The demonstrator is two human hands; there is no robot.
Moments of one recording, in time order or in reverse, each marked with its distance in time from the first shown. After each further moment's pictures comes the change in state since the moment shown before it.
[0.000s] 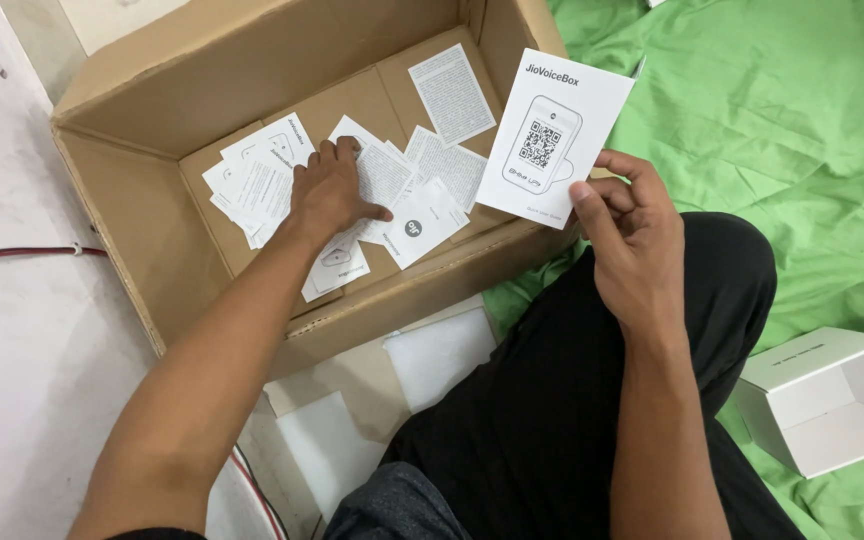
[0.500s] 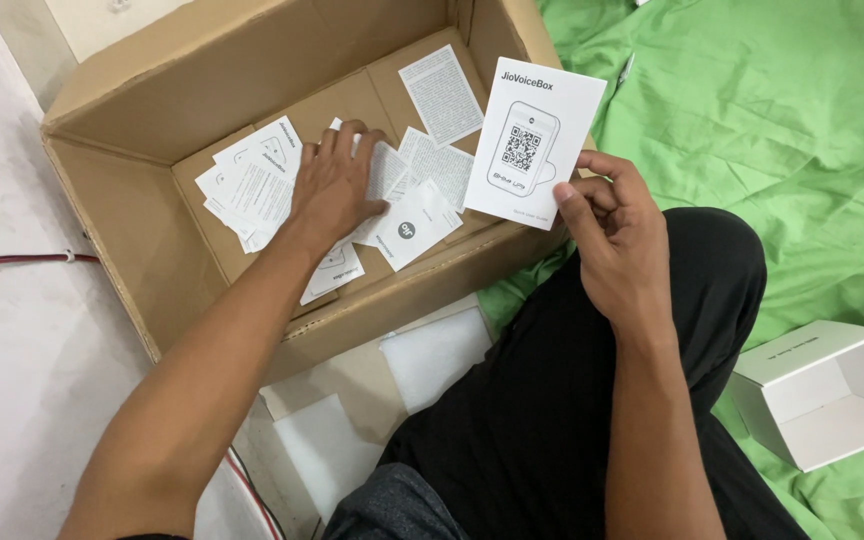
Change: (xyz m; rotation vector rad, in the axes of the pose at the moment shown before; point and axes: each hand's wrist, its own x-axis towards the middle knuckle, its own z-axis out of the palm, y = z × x) left_hand -0.016 0.016 -0.008 0.099 0.175 0.274; right_hand -0.001 0.000 0.001 -0.051 -0.026 -0.013
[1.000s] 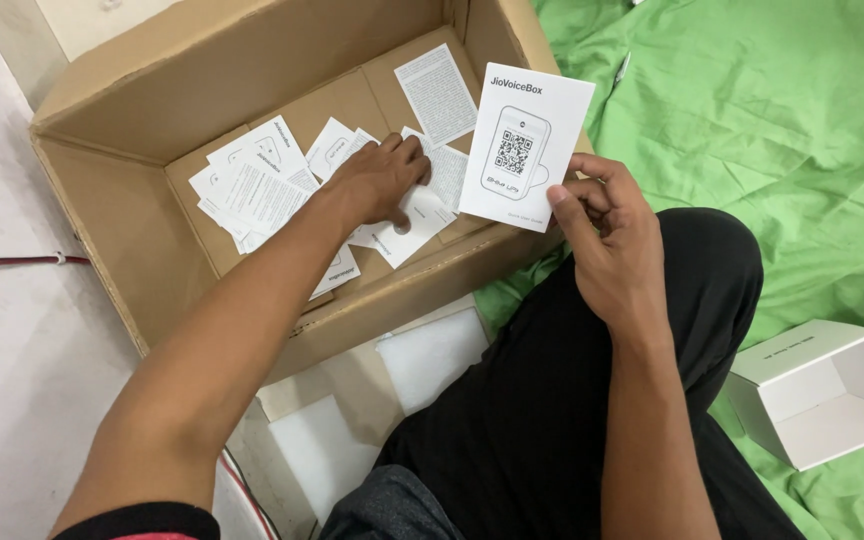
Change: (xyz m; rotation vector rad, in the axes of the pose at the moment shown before) left_hand 0.040 0.027 0.003 0.097 -0.270 0.374; right_hand 0.000 -0.001 0.000 -0.069 -0.007 0.008
